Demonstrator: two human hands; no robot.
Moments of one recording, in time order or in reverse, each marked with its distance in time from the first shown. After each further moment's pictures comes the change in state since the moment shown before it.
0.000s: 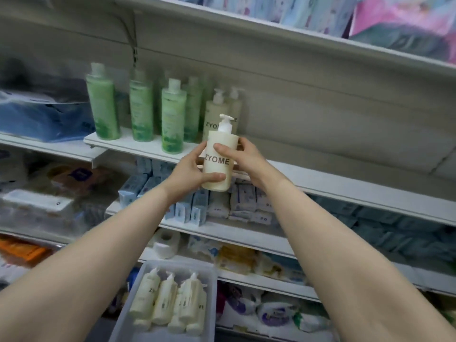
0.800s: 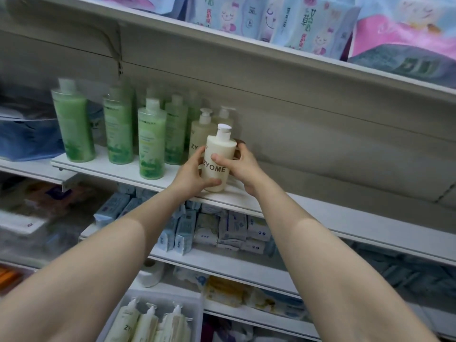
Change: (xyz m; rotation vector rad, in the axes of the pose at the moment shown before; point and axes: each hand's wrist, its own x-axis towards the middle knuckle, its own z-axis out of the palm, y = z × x) left_hand 0.099 -0.008 0.027 0.179 0.099 0.023; right_hand 0.074 -0.001 -0.040 0.008 0.054 -0.028
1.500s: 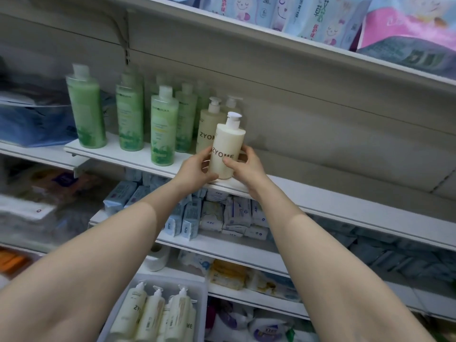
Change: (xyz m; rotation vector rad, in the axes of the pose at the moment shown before) left_hand -0.023 -0.009 -0.013 0.014 -0.080 0.008; right_hand -0.021 0.030 0.019 -0.014 0.131 0.053
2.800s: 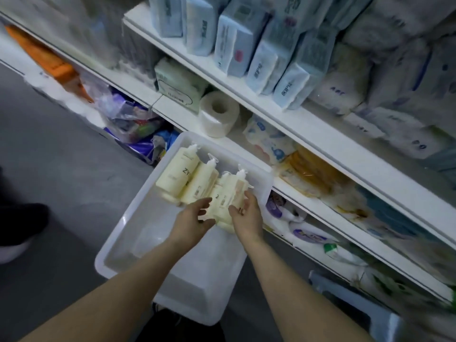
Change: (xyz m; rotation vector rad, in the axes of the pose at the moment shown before) left_hand -0.293 -0.367 0.123 0.038 0.043 -0.896; right_hand -0.172 0.432 0.162 -0.388 -0.268 0.630
